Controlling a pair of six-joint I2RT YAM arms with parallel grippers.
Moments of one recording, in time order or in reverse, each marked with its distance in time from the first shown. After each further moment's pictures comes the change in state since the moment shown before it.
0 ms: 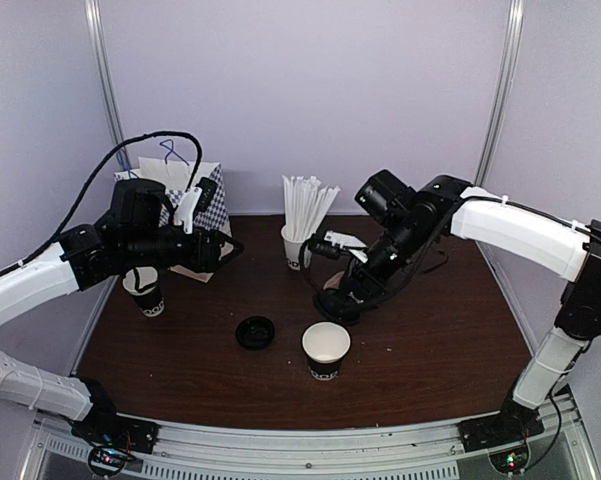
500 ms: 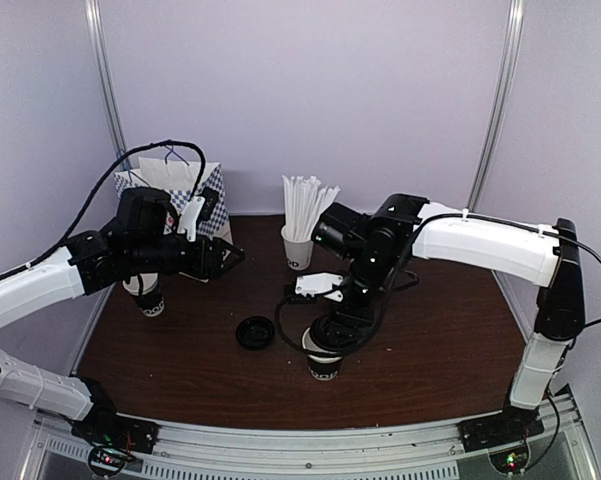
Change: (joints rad) left arm 0.009 0.020 -0.054 0.028 0.005 -0.033; right arm 0.200 0.147 0.092 -0.145 0.369 -0.136
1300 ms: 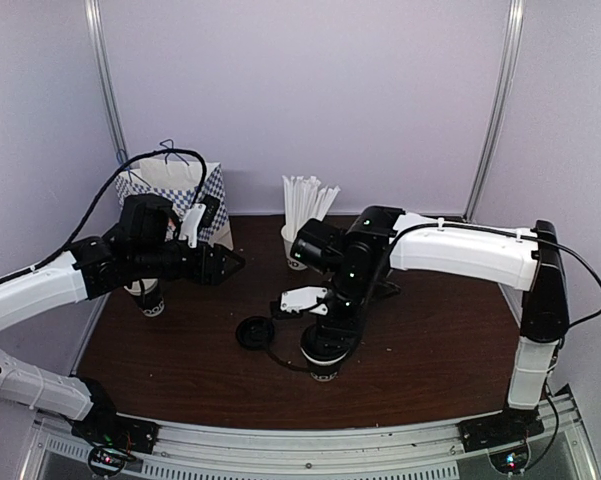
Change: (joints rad) left arm 0.010 0.002 -0.047 0.029 0.025 -0.016; right arm 0.062 0.094 0.057 -0.005 0.074 -0.011
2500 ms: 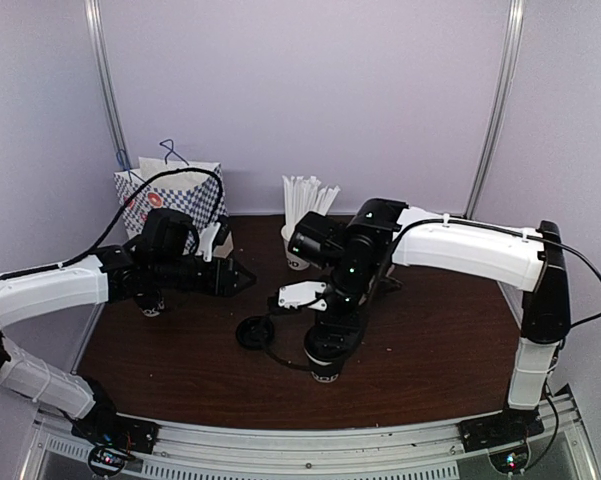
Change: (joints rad) left arm 0.002 0.091 -0.051 0.080 0.067 -0.099; right arm 0.020 -0.002 0.058 -0.040 0.033 0.002
